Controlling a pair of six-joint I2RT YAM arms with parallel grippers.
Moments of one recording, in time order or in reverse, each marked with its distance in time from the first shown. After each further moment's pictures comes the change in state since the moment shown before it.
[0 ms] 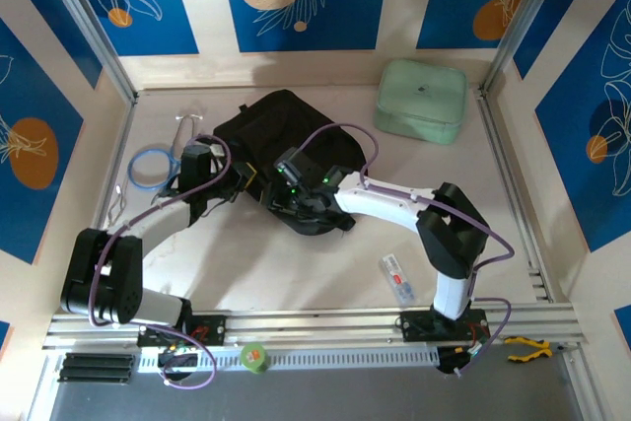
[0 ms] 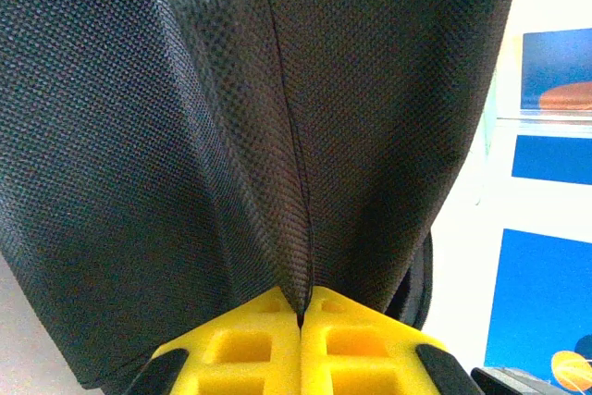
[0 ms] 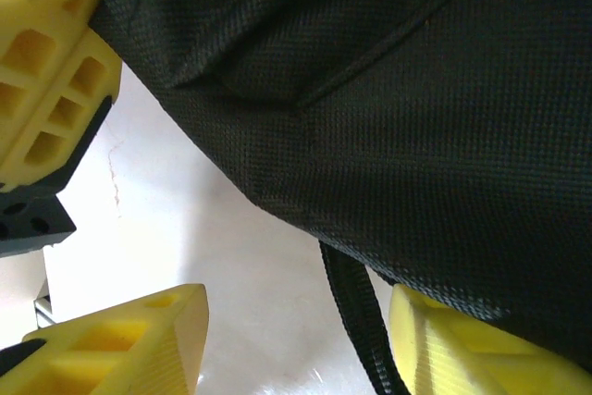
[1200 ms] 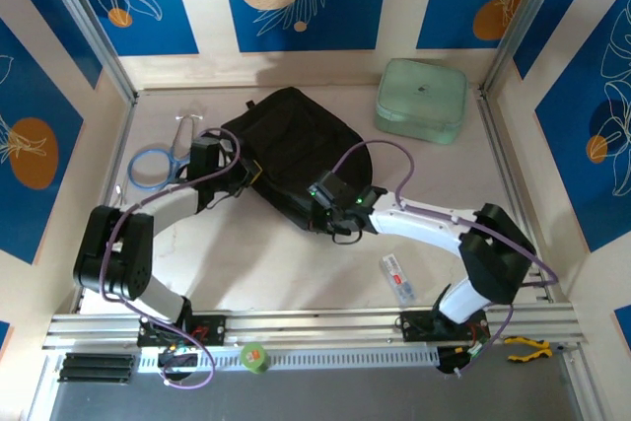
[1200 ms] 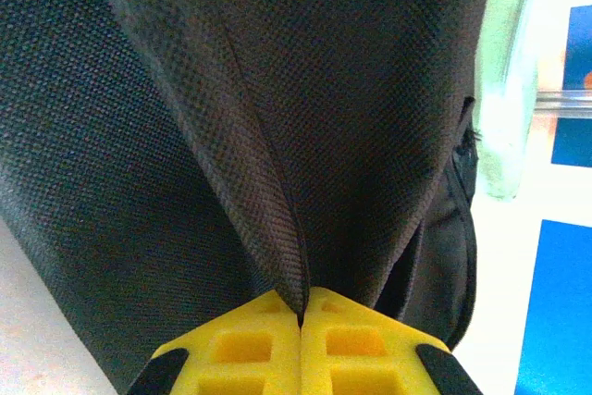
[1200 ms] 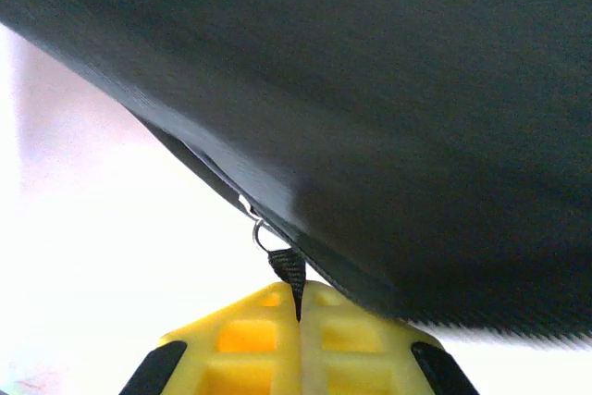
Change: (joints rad) left arm 0.000 0.157 0.112 -0.031 0.004 0.077; right arm -0.011 -0.293 -0.351 -0.110 0.131 -0.046
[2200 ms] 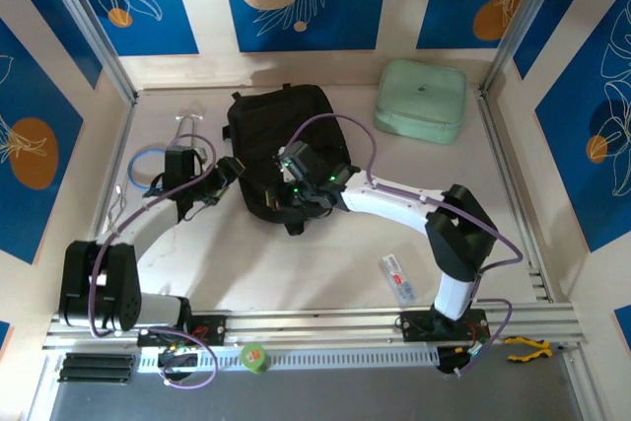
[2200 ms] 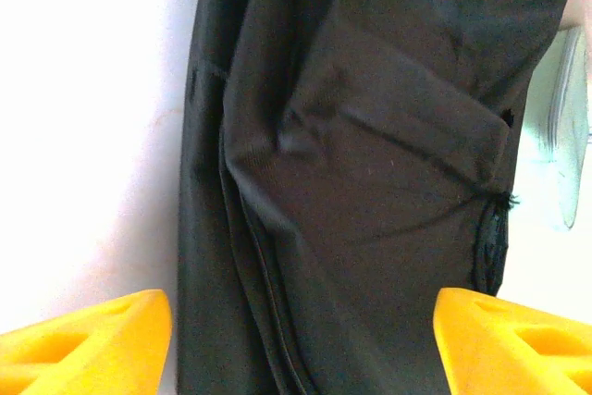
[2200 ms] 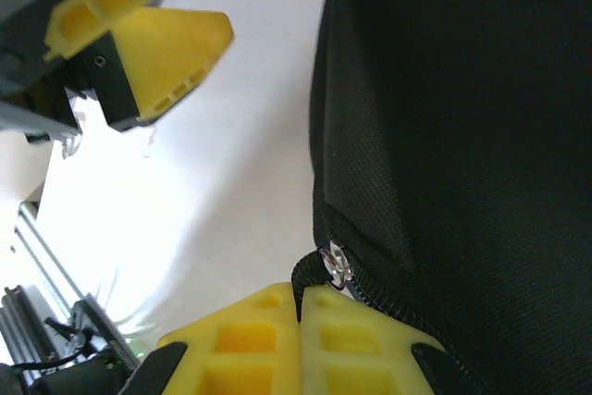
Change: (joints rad) left arm 0.129 -0.227 -0.090 -0.219 -0.045 0.150; right arm -0.001 0.263 0.340 0.193 -0.251 -0.292
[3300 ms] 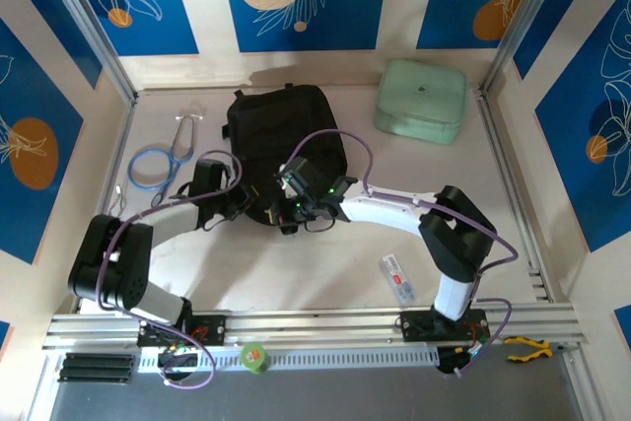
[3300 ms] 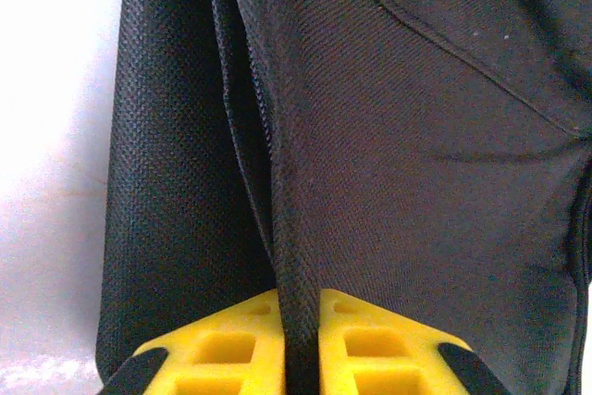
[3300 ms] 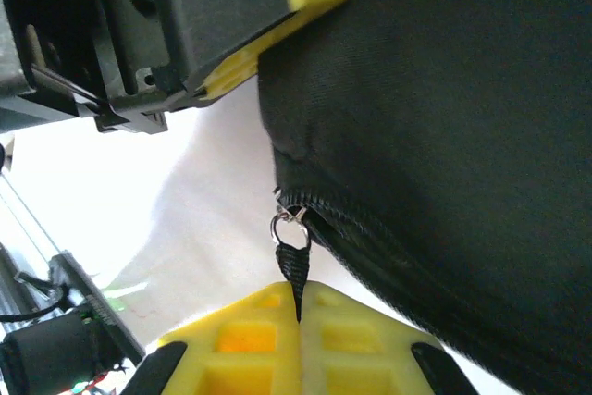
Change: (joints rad) left arm -0.161 0.164 -0.066 0.127 -0.061 -0.059; right arm 0.021 -0.031 -0.141 0.031 -0.019 0.030
